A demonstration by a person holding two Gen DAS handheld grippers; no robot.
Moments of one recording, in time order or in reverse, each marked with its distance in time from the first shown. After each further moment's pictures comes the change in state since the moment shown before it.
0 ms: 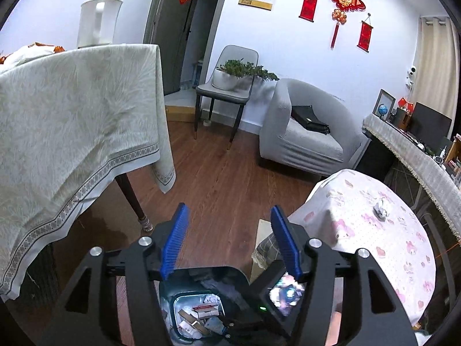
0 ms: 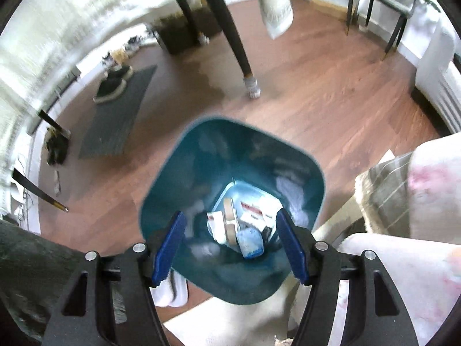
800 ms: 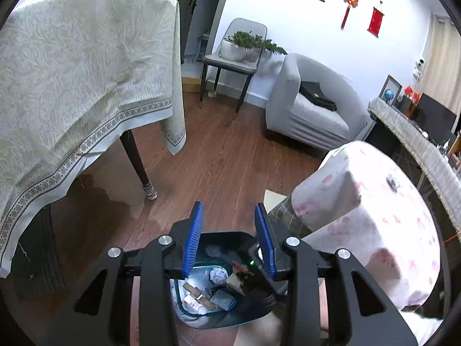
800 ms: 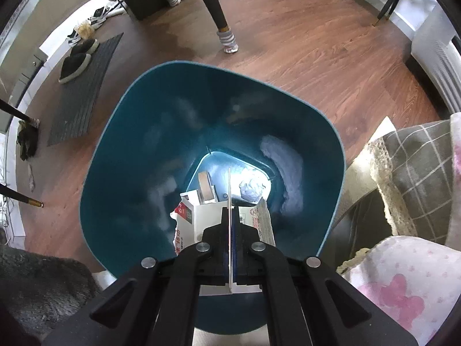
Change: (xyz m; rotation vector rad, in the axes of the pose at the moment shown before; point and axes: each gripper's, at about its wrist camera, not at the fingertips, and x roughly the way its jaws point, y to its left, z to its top) left arm 0.013 0.039 -0.044 -0.045 0.127 -0.009; right arm 0.105 -0.014 -0.007 0.055 0.213 -0.109
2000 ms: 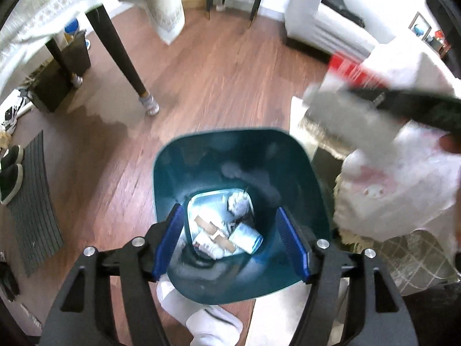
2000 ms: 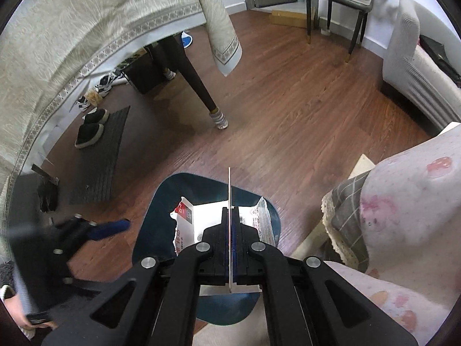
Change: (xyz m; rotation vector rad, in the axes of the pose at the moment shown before) left arm 0.129 0.020 -0.099 0.044 0.399 0.093; right arm -0.126 -0.039 0.020 0.111 -0.283 0.050
